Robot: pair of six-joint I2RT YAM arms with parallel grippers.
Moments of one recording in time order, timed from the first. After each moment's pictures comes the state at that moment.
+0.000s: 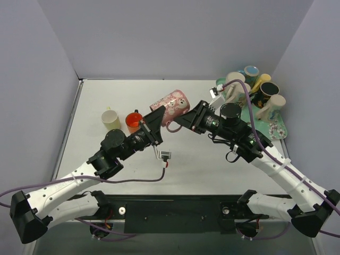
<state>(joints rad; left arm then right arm) -0.89 0.96 0.76 0.37 0.07 1.97 0.73 1.07 1.12 -0.26 -0.15 0.96</state>
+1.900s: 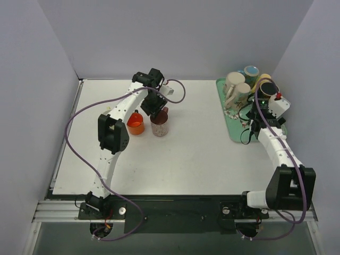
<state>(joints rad) -0.45 2.39 2.41 -1.37 0.07 0.25 -0.02 1.28 0.91 -0.33 0.61 0.61</state>
